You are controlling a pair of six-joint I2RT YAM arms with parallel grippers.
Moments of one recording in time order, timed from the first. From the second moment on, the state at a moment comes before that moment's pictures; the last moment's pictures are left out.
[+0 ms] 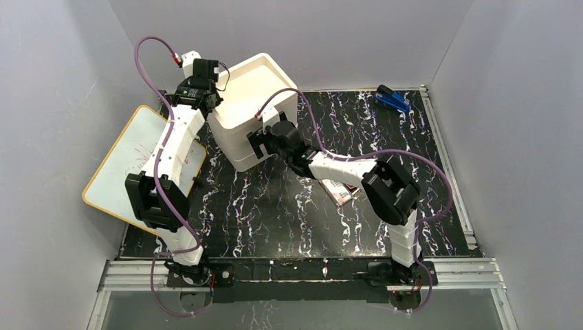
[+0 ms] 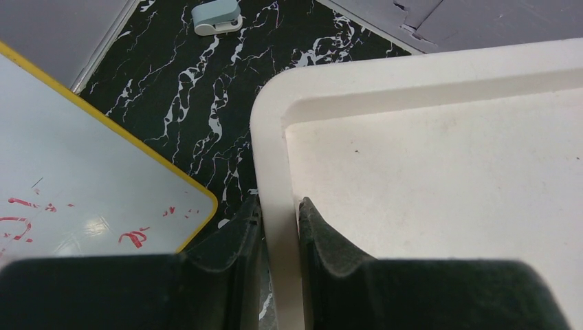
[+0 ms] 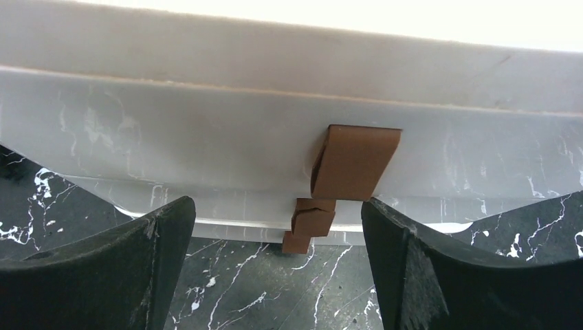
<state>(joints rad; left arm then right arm) -0.21 1.72 1.78 -0.75 -0.49 -0.47 0.91 1.98 1.41 0.29 0.23 -0.01</state>
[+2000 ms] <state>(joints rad) -0.25 1.74 1.82 -0.79 -0.43 -0.49 0.85 1.57 0.80 0.50 0.19 0.14</state>
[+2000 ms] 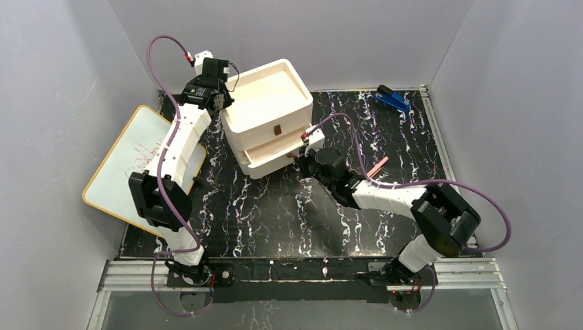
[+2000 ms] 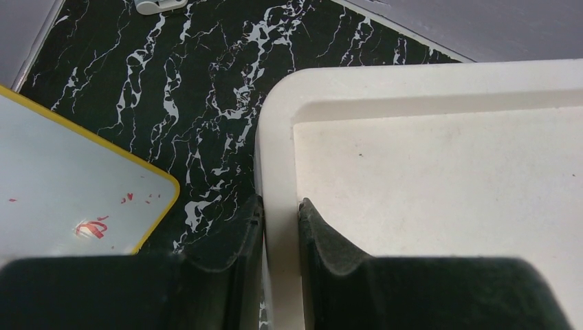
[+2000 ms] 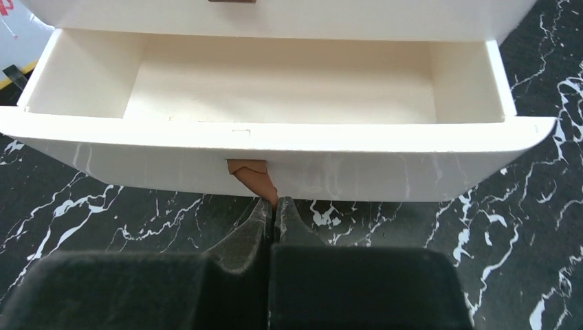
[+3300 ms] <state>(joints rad) -0.27 1.79 1.89 -0.85 -0.51 -0.56 0.55 1.39 0.84 -0.25 0.41 0.38</state>
